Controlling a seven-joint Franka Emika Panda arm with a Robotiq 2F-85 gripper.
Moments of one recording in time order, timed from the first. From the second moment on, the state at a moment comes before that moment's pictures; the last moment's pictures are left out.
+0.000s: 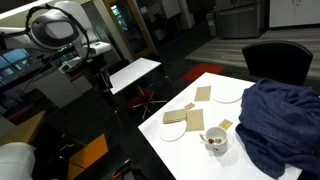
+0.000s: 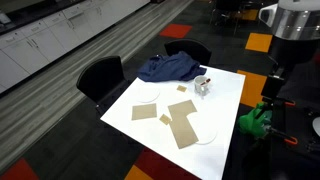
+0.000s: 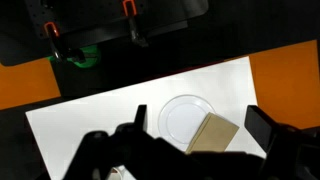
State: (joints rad) arm 0.09 -0.44 0.32 -2.37 0.18 1.80 0.57
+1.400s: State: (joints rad) arm 0.06 -0.50 0.14 -2.33 -0.08 1.80 0.34
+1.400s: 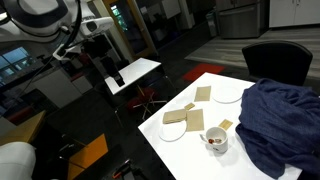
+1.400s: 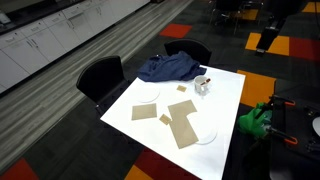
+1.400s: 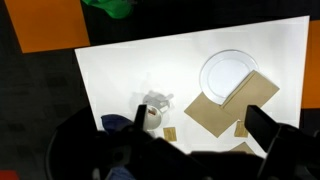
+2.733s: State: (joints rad) arm -0.04 -0.12 -0.05 -2.10 -0.10 1.90 0.09
